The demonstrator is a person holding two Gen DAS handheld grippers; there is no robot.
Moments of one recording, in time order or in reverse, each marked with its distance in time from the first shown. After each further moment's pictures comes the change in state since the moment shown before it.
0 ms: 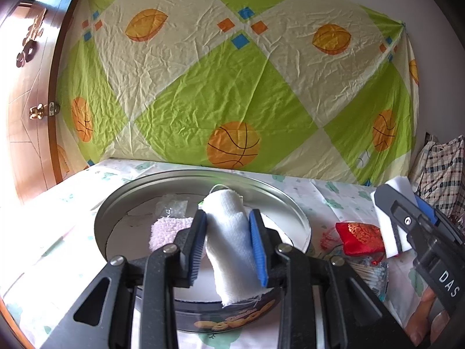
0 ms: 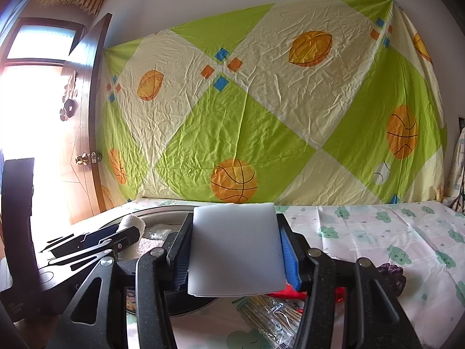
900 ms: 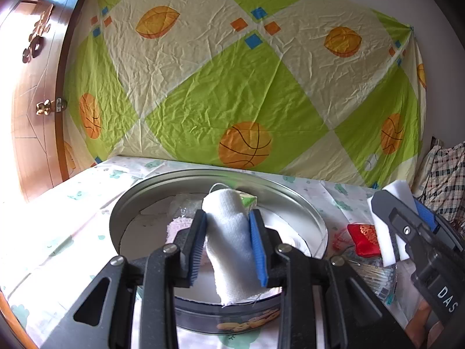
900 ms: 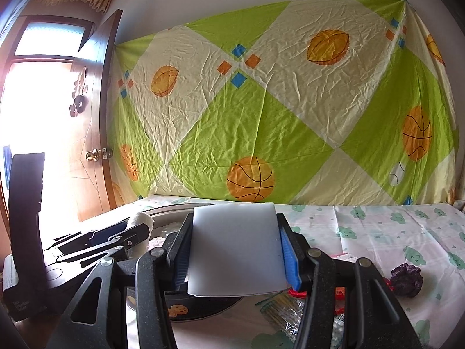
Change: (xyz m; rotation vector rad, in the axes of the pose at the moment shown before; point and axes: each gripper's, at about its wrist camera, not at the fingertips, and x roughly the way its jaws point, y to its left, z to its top) left arm 0.001 0.018 0.001 -0.017 0.005 0.026; right arm 0.009 0.024 0.000 -0.017 0.010 0.050
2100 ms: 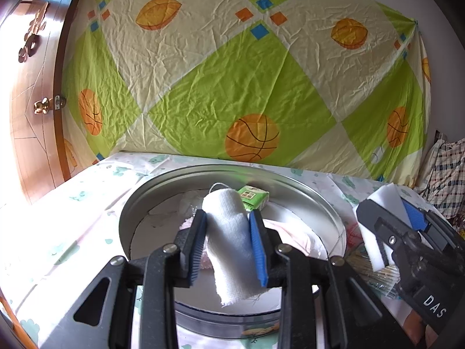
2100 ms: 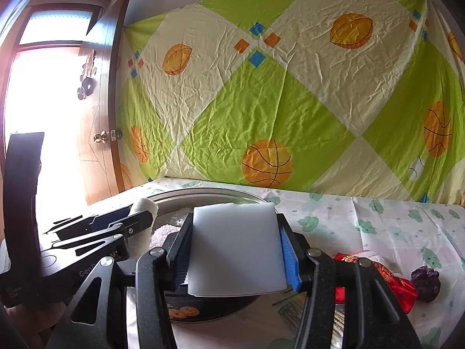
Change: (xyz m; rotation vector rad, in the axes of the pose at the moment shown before) left arm 0.013 0.015 0.003 0.007 0.047 0.002; right arm 0.031 0.015 0.001 -0.033 0.093 0.058
